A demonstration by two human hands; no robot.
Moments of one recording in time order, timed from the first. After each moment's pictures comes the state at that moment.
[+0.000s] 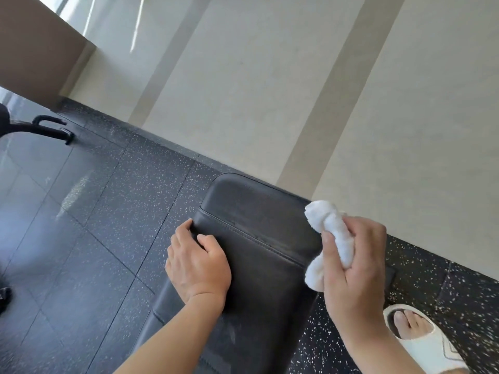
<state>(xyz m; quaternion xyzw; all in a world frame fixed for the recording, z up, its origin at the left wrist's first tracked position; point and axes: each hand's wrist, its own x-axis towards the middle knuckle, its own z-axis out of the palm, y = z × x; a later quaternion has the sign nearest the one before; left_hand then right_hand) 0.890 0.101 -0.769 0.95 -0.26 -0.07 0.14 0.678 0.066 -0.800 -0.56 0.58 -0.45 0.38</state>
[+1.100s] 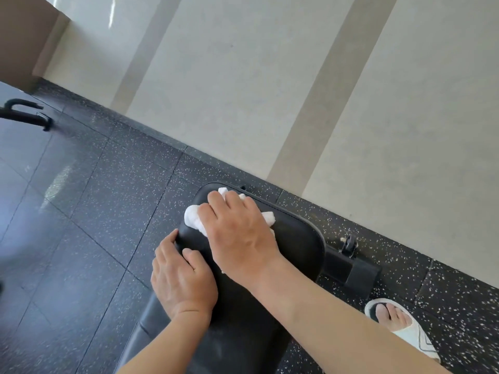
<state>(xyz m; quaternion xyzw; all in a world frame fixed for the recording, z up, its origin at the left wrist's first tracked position) 0.887 0.096 -0.764 0.96 -0.25 -0.07 0.14 0.798 -0.003 -0.754 -0.89 0.38 -0.18 0.19</state>
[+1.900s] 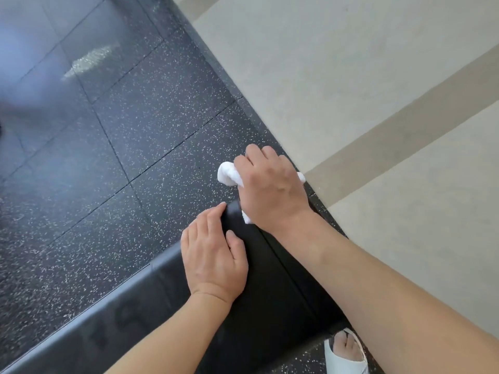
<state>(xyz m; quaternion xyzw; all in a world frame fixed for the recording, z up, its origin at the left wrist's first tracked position) 0.899 0.098 -0.766 0.95 -0.27 -0.07 0.11 0.892 -0.069 -0.762 -0.95 0.21 -0.10 0.23</state>
